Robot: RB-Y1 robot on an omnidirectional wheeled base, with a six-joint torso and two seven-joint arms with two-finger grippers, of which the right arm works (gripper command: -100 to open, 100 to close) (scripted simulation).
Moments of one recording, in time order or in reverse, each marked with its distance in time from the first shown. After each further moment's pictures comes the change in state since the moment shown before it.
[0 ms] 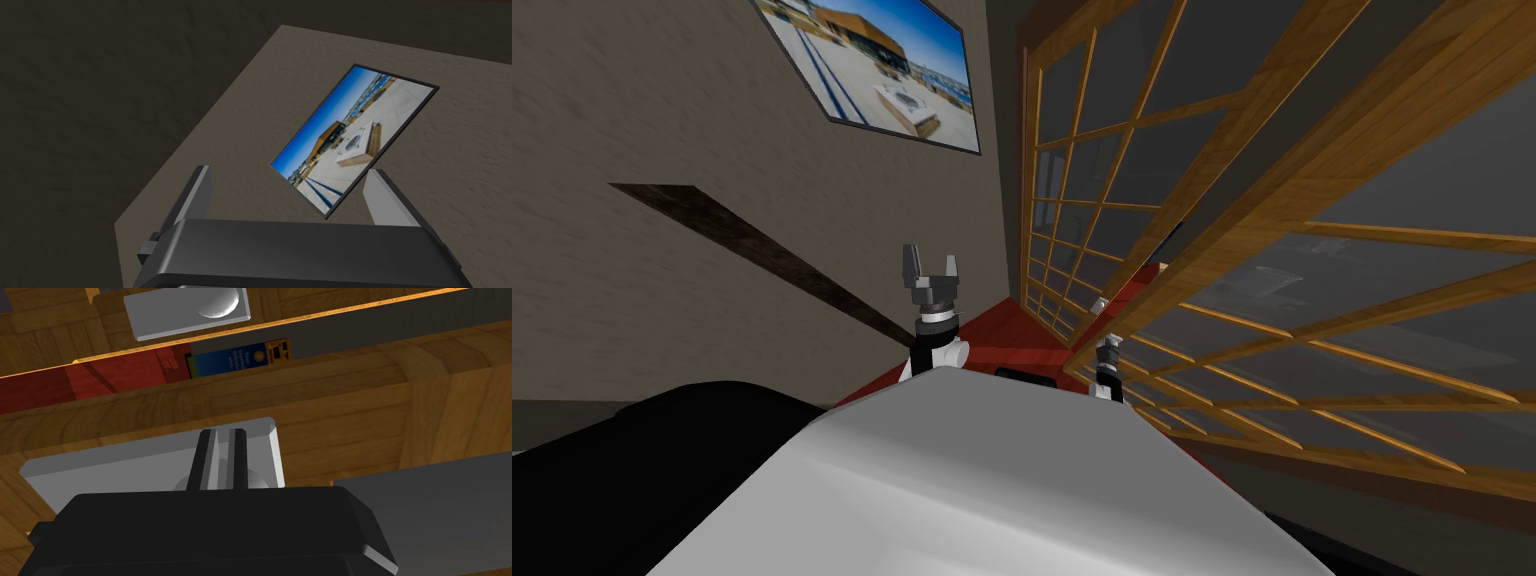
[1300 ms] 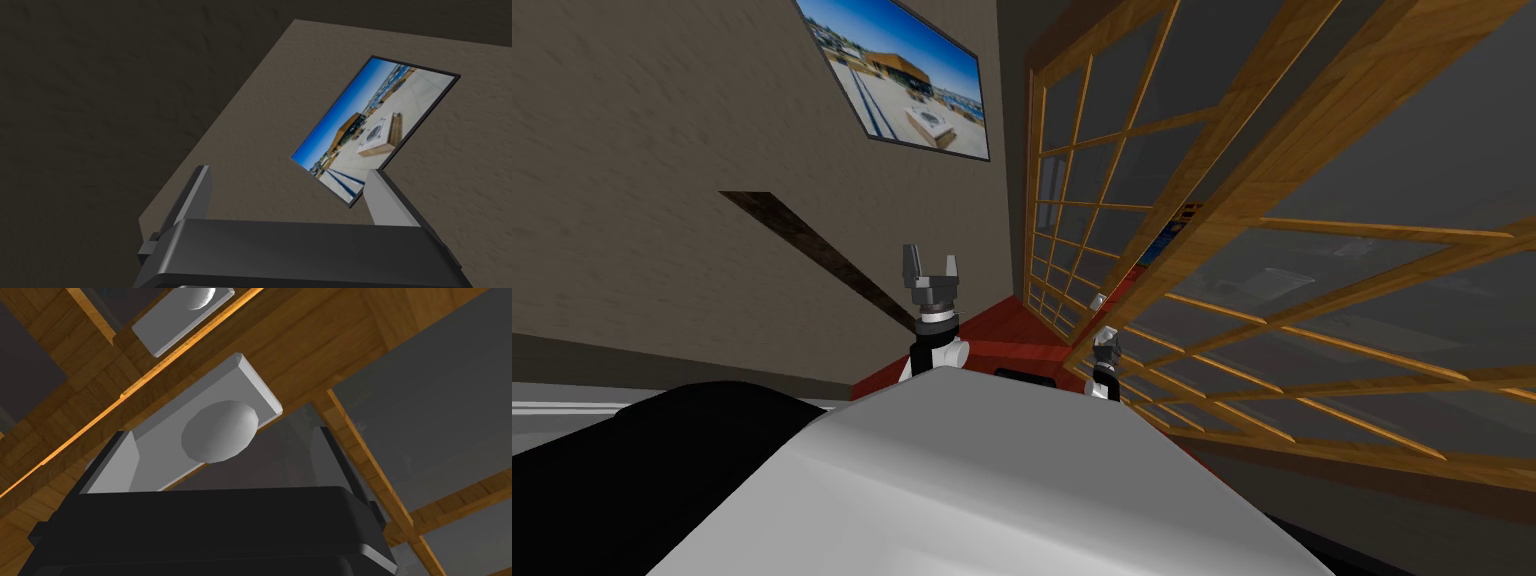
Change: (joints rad) arm 0.023 0.018 0.050 -0.066 -0.143 0.005 -0.322
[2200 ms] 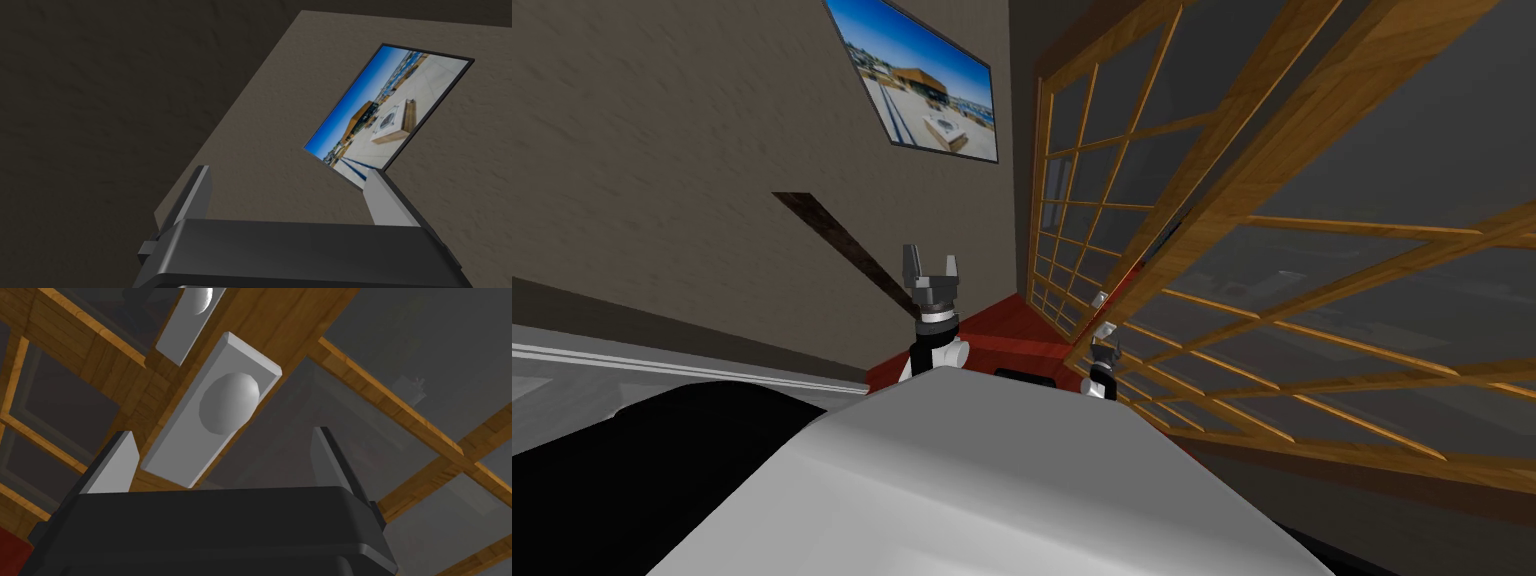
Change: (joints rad) arm 0.014 0.018 0.041 -0.042 -0.116 0.000 -0.224
